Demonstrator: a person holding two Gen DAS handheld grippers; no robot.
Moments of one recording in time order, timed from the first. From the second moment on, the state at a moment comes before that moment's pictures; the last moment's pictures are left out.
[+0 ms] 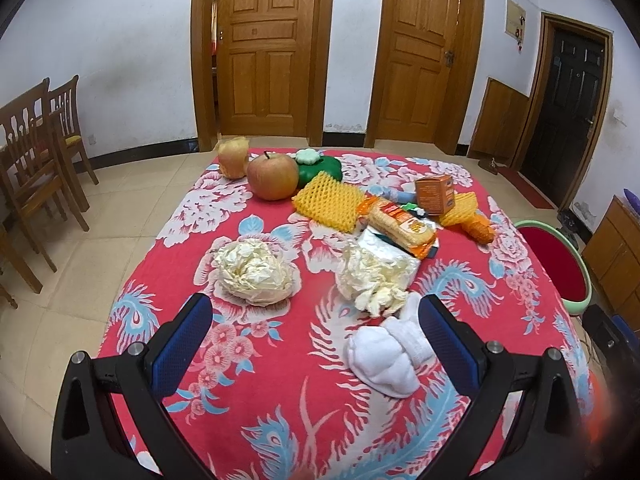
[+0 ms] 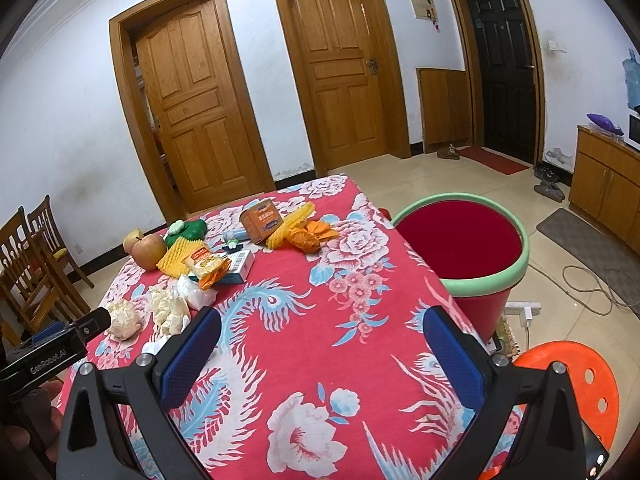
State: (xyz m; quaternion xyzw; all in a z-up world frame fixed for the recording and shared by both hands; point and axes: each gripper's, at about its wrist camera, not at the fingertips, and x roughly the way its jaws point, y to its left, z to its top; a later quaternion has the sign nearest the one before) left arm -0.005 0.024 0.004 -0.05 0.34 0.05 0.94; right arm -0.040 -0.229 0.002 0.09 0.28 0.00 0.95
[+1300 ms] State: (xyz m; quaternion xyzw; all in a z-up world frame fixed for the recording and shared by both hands) left arm 0.092 0.079 -0.064 -0.10 0.46 0.08 0.88; right arm 0.164 -0.251 -0.050 0.04 0.44 0.07 0.90
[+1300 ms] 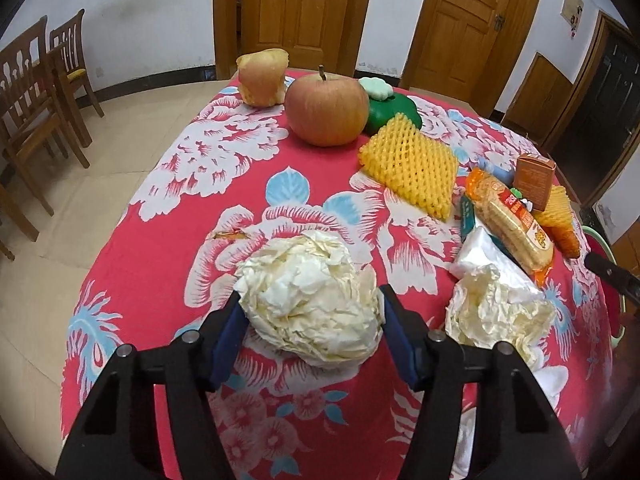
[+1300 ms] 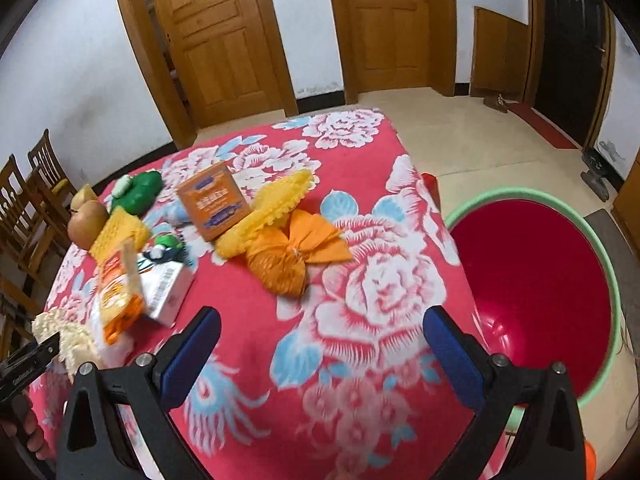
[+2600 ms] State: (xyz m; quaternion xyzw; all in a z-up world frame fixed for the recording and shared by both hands) left arm 0.089 0.003 0.006 -0.07 0.38 -0.04 0.92; right arm 0.097 -0.279 -0.006 0.05 0.38 0.09 0.92
